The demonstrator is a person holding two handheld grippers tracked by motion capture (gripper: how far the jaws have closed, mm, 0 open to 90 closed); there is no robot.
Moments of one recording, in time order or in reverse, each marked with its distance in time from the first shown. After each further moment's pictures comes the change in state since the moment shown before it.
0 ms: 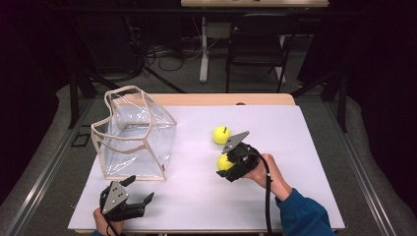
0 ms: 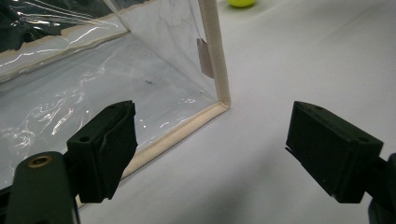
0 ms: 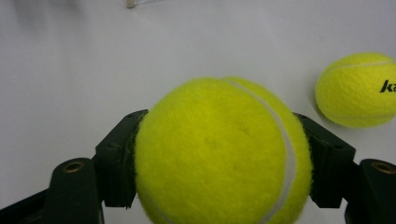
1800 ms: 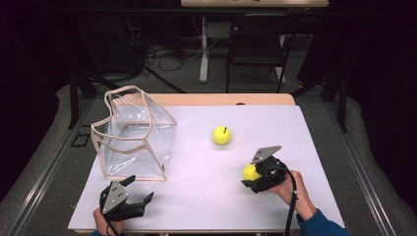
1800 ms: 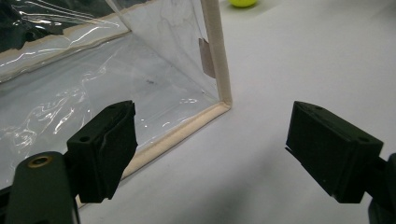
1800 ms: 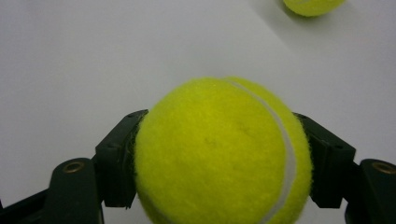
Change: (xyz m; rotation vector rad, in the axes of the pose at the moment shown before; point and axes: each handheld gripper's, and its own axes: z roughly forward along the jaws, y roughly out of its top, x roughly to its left) left arm 0.000 0.000 0.000 0.004 0.004 -0.001; right arm 0.001 -0.077 -0.030 0.015 -0.088 0.151
